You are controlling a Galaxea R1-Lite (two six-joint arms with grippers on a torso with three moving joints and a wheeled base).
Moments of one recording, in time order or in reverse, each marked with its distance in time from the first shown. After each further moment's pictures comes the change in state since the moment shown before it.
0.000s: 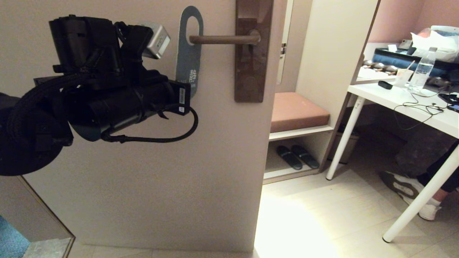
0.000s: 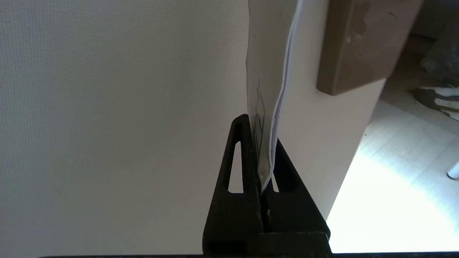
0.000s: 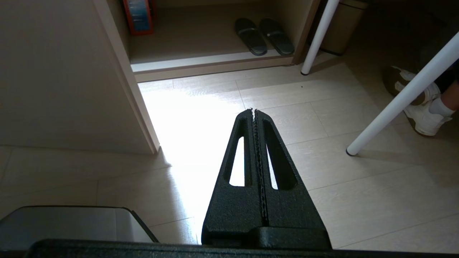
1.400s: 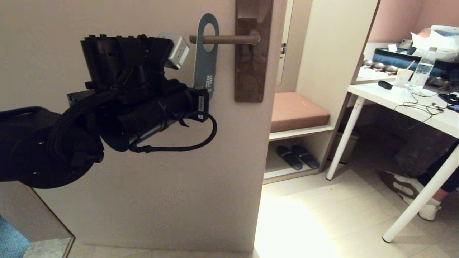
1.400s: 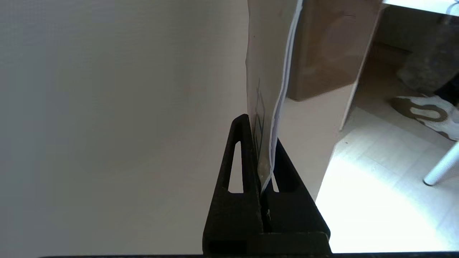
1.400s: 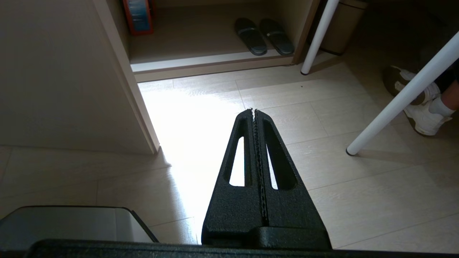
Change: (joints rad) left arm -0.065 0.059 0.033 -0.123 0.010 -0.035; right arm 0.000 0.000 0.000 0.000 0.000 0.000
